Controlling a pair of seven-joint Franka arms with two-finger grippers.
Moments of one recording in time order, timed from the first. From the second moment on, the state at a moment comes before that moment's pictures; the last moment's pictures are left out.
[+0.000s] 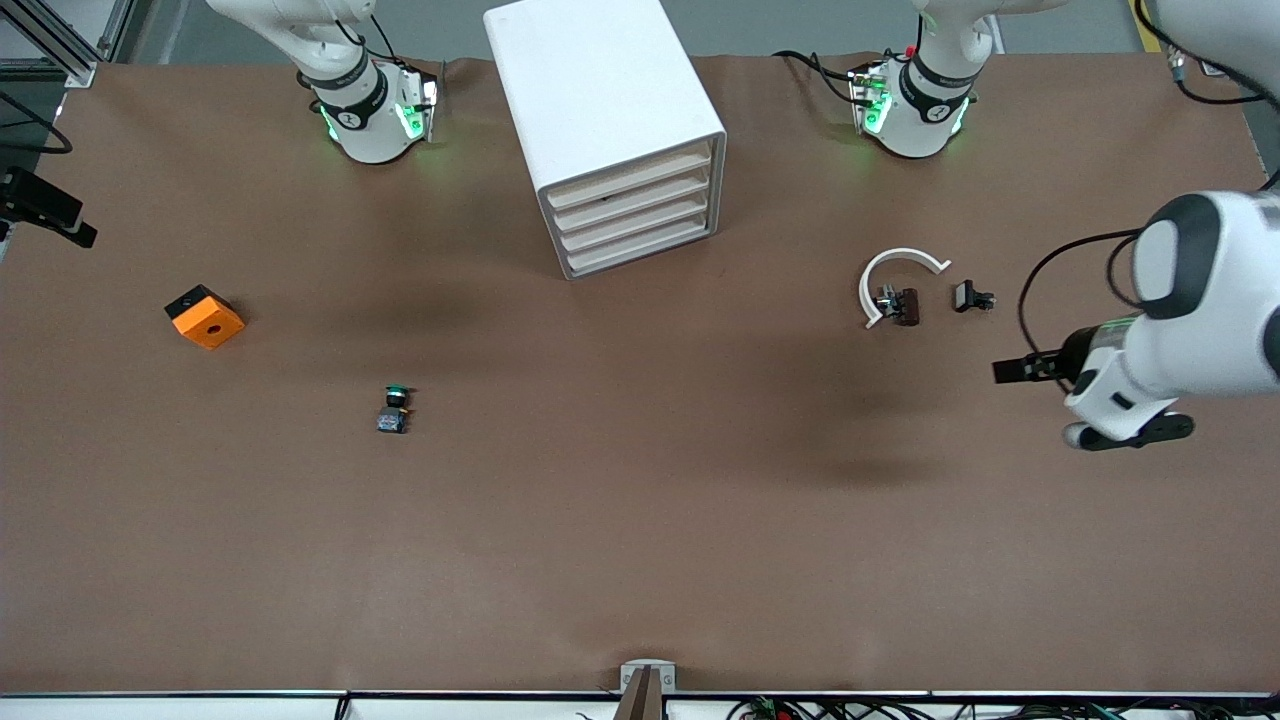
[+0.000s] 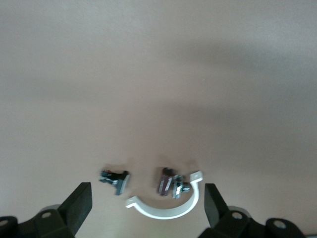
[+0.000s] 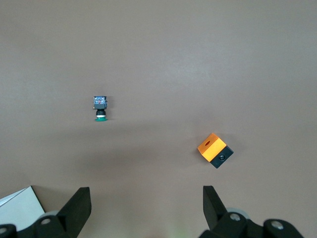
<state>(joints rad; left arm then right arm) 0.01 0.37 -0.09 -1.60 0.00 1.71 -0.25 -0.07 -0.08 -0.07 -1.59 0.01 1.51 -0.05</state>
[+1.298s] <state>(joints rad) -0.18 0.55 -0.24 -1.60 -0.19 1.72 -1.46 -0.07 -0.08 -0.07 -1.59 0.01 1.51 -0.05</state>
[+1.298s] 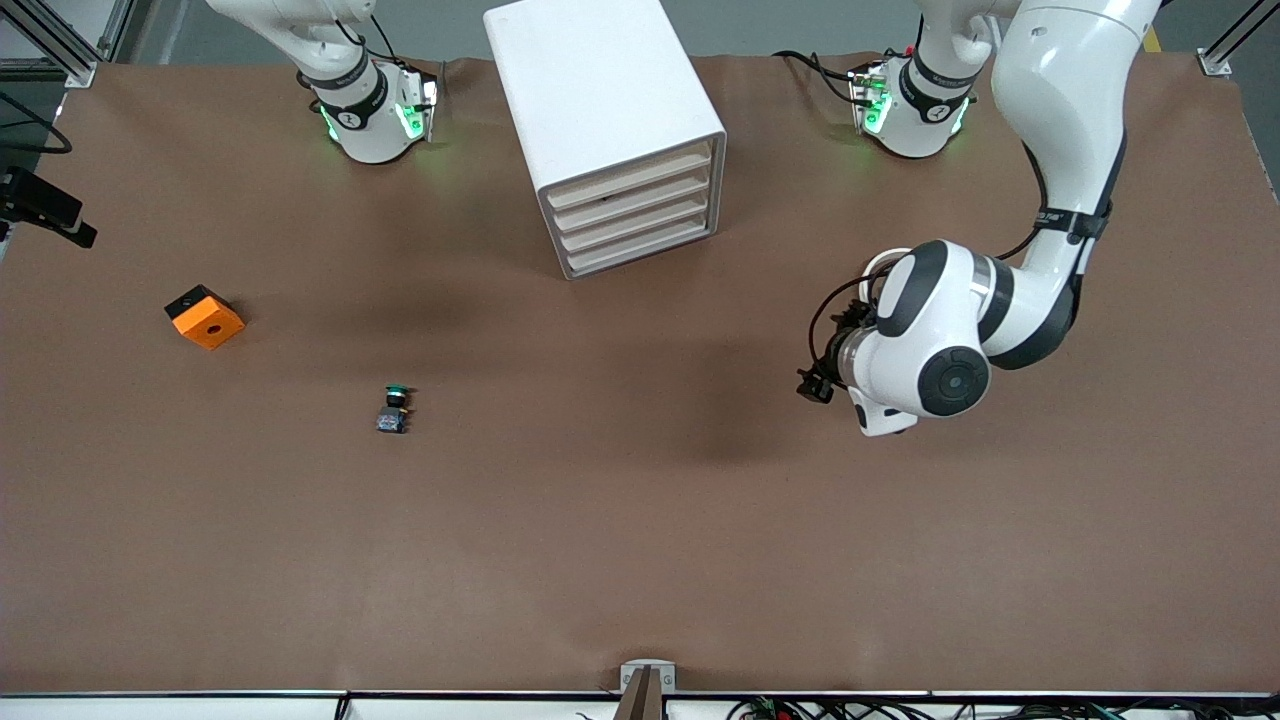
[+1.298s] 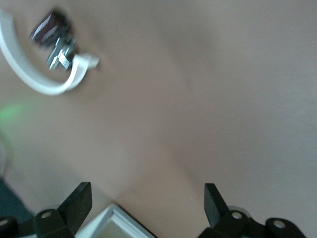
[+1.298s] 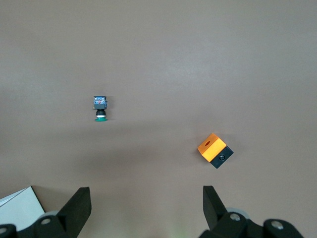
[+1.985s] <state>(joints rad) -0.18 0.68 -0.27 -1.57 -0.49 1.58 -1.86 -0.07 -0.08 -0.07 -1.59 0.01 1.51 -0.05</state>
